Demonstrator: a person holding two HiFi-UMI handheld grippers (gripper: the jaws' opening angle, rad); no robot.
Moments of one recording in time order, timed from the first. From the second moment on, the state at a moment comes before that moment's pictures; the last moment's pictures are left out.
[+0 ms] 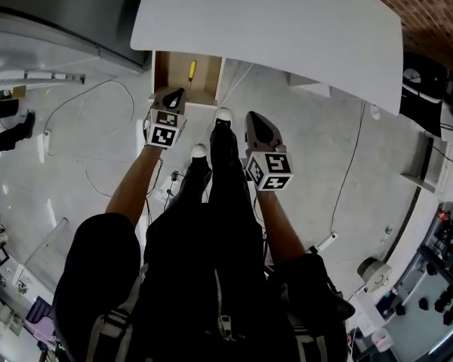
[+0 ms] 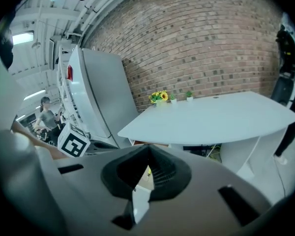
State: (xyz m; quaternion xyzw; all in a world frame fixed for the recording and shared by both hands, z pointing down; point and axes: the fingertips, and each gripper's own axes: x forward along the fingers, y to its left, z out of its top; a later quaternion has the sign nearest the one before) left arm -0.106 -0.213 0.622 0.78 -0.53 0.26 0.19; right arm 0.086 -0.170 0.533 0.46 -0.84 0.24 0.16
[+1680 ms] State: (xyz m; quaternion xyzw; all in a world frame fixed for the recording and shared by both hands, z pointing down) left arm -0.123 -0.178 0.406 0.81 -0.57 0.11 0.08; right arm 0.064 -0.182 0.387 0.46 -0.88 0.08 0.08
